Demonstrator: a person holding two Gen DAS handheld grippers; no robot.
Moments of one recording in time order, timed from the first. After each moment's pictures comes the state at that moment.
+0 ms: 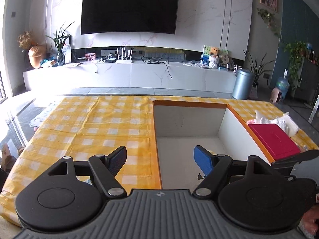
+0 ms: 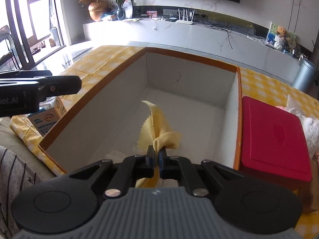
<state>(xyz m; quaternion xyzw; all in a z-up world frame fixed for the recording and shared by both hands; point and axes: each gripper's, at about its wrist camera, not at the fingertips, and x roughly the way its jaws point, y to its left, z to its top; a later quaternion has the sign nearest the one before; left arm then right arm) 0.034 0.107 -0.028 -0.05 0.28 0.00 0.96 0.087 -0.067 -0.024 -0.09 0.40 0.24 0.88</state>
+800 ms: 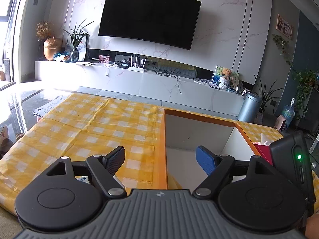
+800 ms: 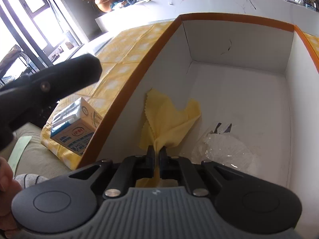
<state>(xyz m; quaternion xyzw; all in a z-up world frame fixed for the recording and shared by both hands) 0.022 0.124 -0.035 -0.10 0.24 0.02 0.97 0.114 -0.011 -0.065 0.01 0.49 0.30 0.82</state>
